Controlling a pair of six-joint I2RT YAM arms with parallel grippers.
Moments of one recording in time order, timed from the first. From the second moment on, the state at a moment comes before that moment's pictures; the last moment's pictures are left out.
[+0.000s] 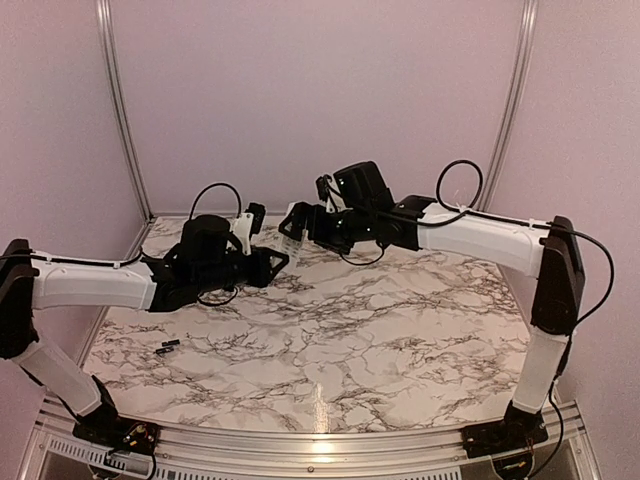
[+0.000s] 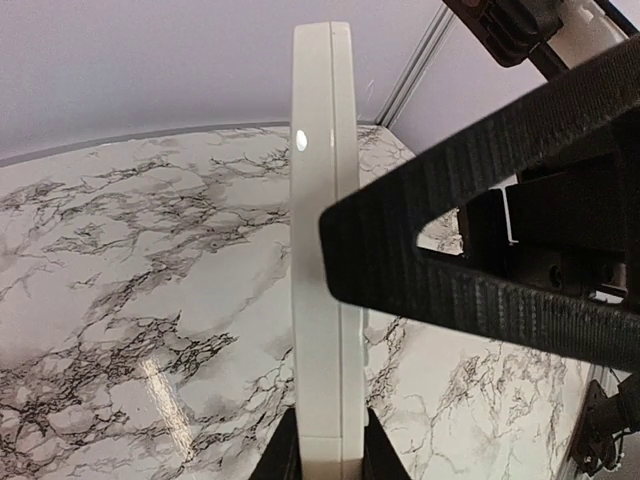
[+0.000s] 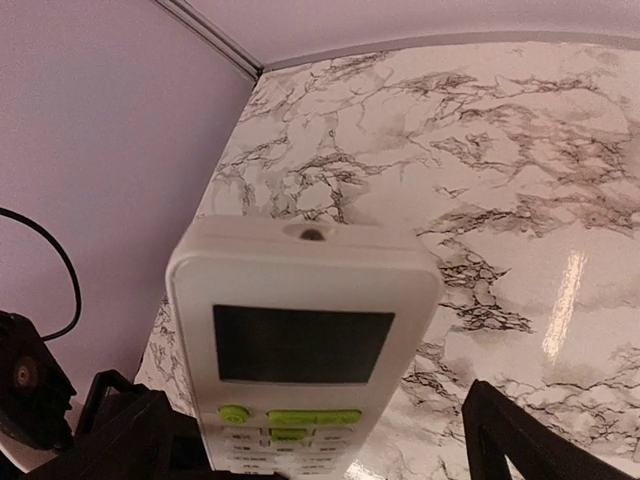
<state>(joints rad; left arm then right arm) -0.80 1.53 0.89 0.31 0.03 -0.43 0.83 1.88 1.61 -0.26 -0.12 0.75</state>
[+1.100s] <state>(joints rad) -1.17 1.29 0.67 0.56 -0.91 0.60 0.63 1.47 1.35 -0.20 -0.61 0.51</state>
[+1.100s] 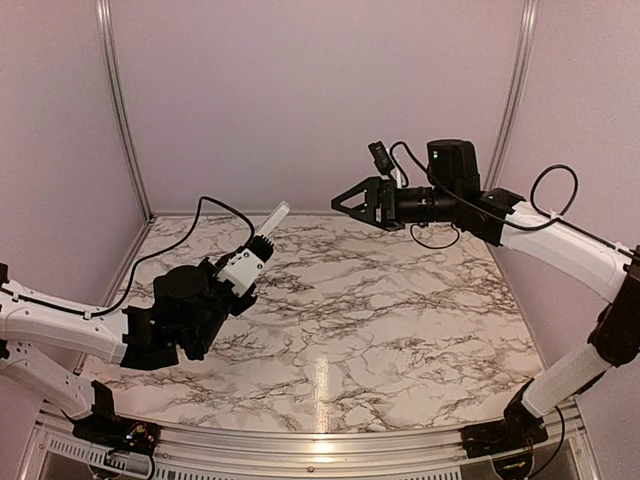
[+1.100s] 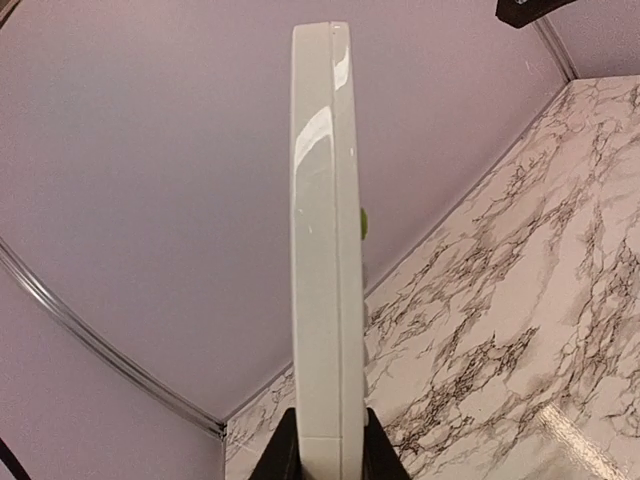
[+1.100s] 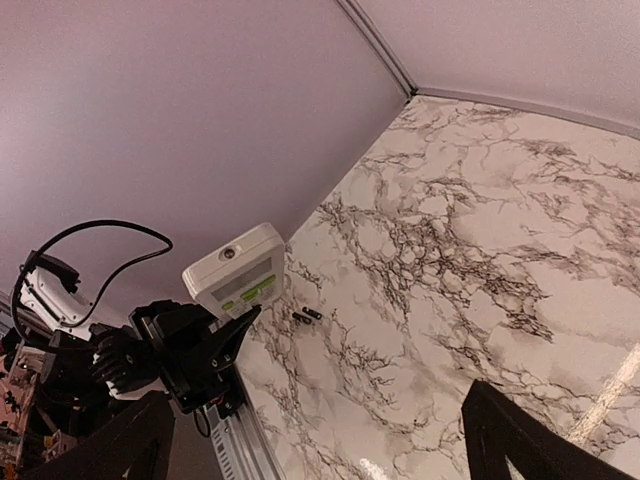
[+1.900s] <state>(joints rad) -1.27 1.60 0.61 1.25 -1.15 1.37 0.74 1.65 1.34 -0.12 -0.73 0.75</state>
